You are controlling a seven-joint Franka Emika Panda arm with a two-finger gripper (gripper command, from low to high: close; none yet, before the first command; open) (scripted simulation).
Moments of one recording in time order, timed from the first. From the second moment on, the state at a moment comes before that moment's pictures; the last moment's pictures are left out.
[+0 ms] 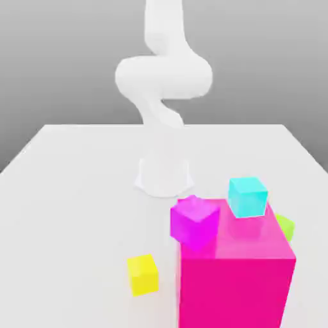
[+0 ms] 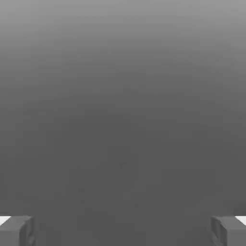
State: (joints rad) arm 0.05 -0.75 0.00 -2.31 0.04 2.33 0.79
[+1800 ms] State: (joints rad) arm 0.51 -0.04 0.13 -2.52 -0.13 2.47 0.83
